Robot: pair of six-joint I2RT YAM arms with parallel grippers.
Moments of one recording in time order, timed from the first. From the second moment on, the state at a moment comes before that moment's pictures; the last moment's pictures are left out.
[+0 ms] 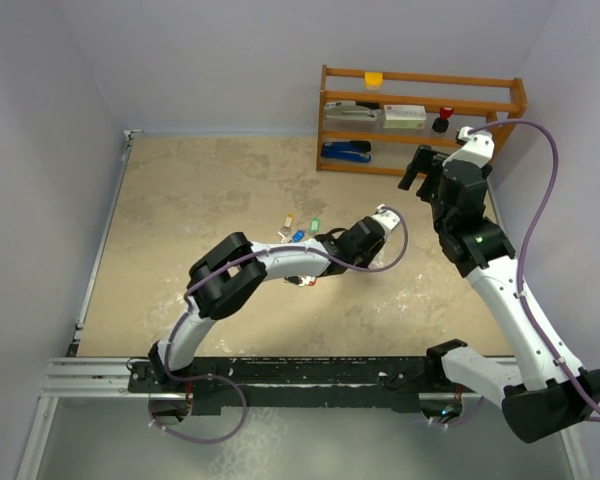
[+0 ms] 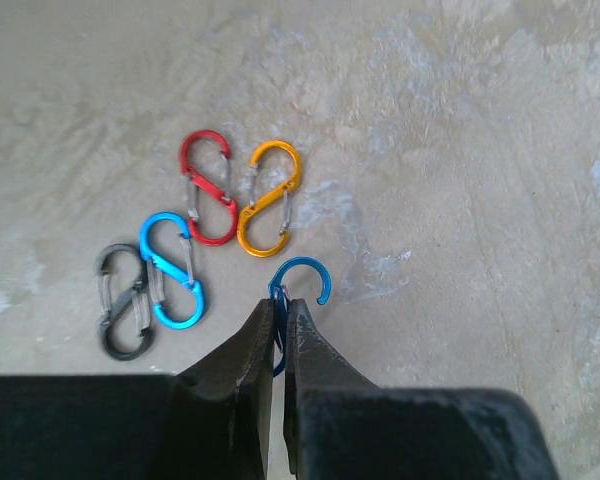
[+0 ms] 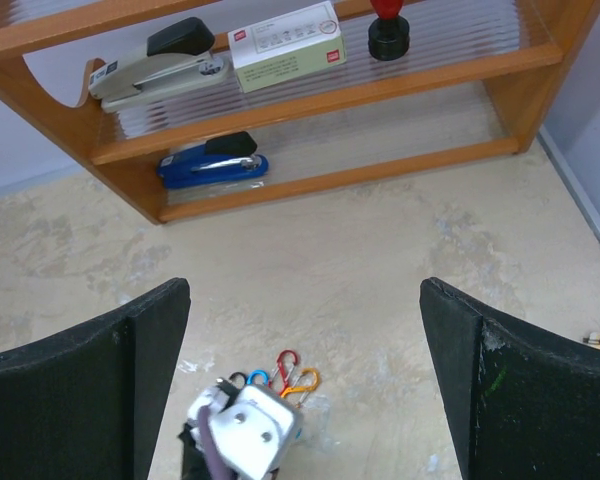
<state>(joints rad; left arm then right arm) -1.03 2.21 1.56 -0.04 -0.22 -0.18 0.31 1.04 1.12 -0.34 0.48 0.31</state>
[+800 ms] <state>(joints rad) -0.72 1.76 1.19 -0.10 -0.41 -0.28 0.35 1.31 1.07 -0.32 0.27 0.27</state>
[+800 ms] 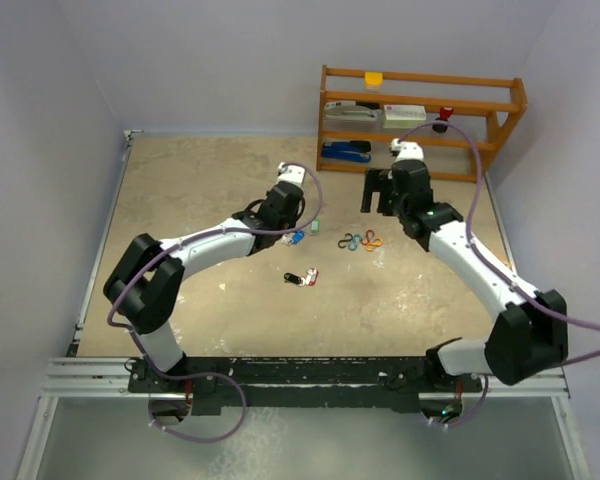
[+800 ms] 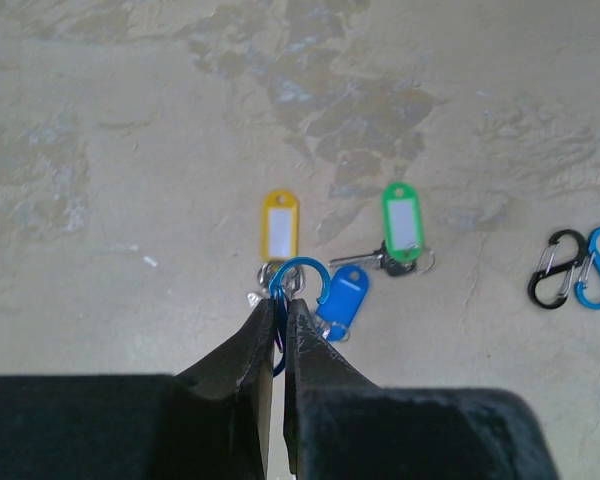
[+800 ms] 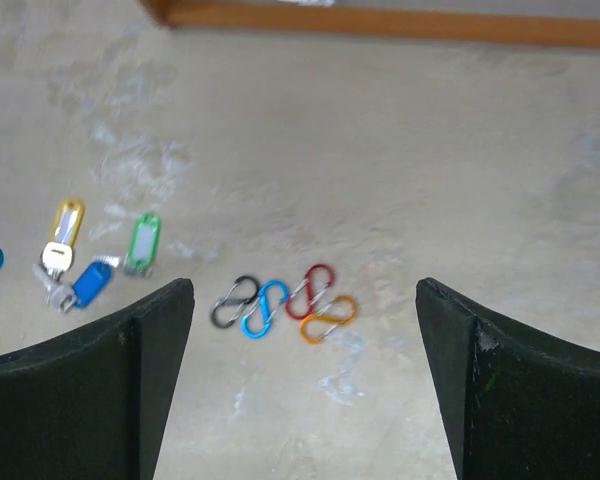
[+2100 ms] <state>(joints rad) -0.60 1.63 0.97 -0.06 -0.42 -0.38 0.64 1.78 1.19 -0.24 0.01 0.26</state>
